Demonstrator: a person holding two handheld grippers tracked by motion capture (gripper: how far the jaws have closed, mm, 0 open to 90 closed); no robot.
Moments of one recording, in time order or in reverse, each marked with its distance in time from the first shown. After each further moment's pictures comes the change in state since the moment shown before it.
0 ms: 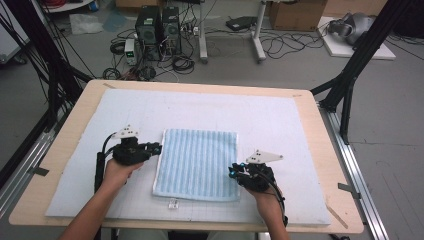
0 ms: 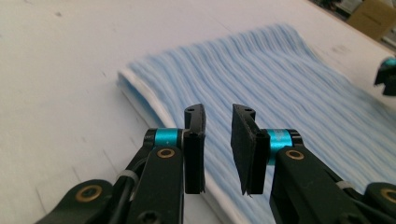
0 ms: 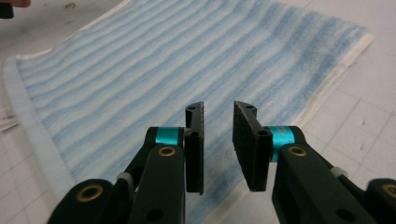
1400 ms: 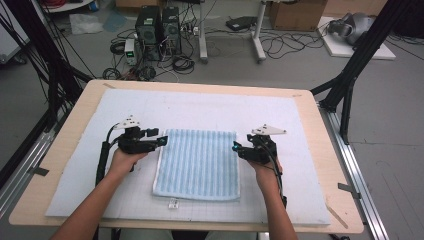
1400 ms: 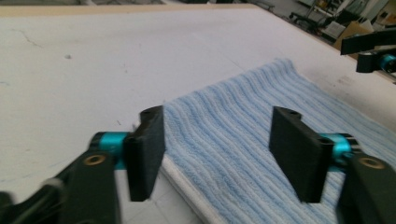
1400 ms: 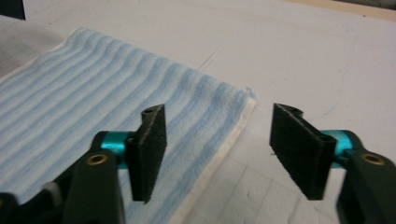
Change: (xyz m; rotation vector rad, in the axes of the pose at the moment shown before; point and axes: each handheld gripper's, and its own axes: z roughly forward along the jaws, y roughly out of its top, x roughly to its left) left arm 0.020 0.003 0.008 -0.116 -0.050 0.016; right arm -0.046 0.042 0.014 -0.061 -0.200 0.060
